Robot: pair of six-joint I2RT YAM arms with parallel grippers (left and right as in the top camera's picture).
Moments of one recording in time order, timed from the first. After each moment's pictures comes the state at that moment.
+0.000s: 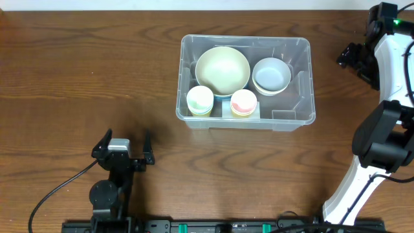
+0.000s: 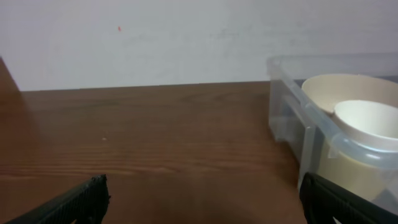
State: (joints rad) left arm 0.01 0.01 0.01 -0.10 0.06 0.02; right arm -0.24 2.17 1.99 -1.22 0.21 0.56
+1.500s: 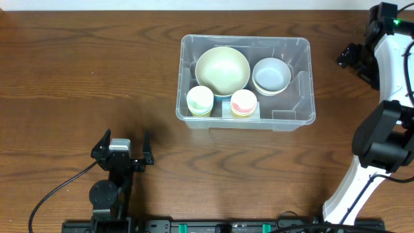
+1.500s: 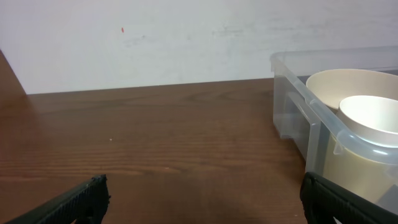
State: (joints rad) left arm 0.01 0.01 0.02 -0.10 0.05 0.04; right arm -0.24 2.17 1.99 -1.22 0.21 0.56
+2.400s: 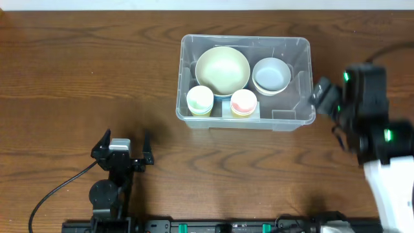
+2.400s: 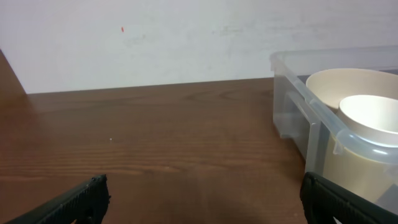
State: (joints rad) left arm 0.01 0.01 0.02 -0.11 0.05 0.04; right arm 0.12 1.07 1.16 -0.90 0.24 0.56
